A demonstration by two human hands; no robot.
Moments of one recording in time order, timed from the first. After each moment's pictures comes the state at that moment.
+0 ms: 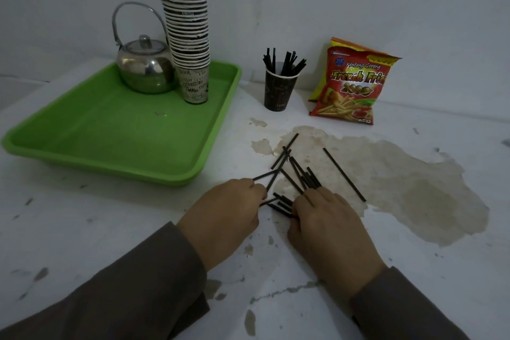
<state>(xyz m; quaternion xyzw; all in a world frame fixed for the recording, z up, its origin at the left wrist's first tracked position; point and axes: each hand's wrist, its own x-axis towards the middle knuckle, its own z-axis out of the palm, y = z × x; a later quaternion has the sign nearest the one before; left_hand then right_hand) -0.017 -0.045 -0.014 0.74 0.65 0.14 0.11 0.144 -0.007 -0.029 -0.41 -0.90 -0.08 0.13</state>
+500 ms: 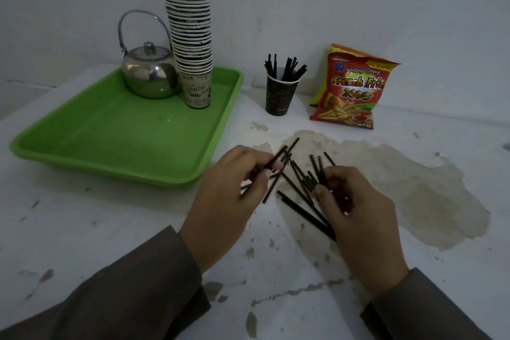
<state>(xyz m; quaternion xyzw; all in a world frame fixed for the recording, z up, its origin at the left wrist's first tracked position) -0.011 -0.053 0.009 0.63 0.55 0.53 0.13 0.158 -0.014 0.008 -0.46 -0.77 0.21 0.39</state>
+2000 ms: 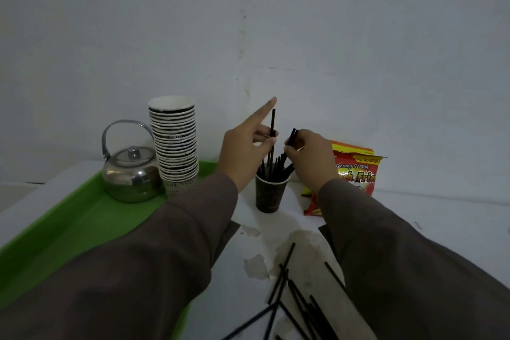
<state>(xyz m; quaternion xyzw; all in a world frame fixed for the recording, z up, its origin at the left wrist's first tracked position) -0.064 0.167 0.094 0.61 0.50 0.60 0.13 0.059 0.210 0.099 -0.50 -0.75 0.15 0.40</state>
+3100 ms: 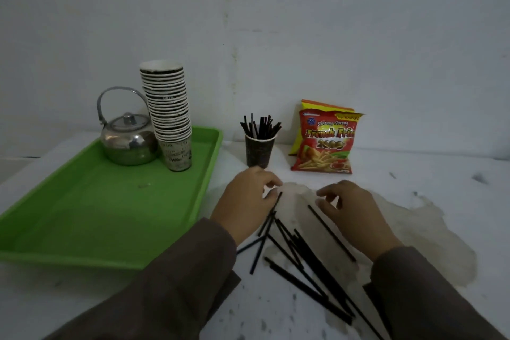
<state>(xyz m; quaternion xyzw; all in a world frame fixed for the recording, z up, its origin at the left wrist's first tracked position) -0.015 0.064 0.019 0.70 0.61 0.37 0.09 0.177 0.101 0.017 -0.55 -0.80 0.10 0.23</state>
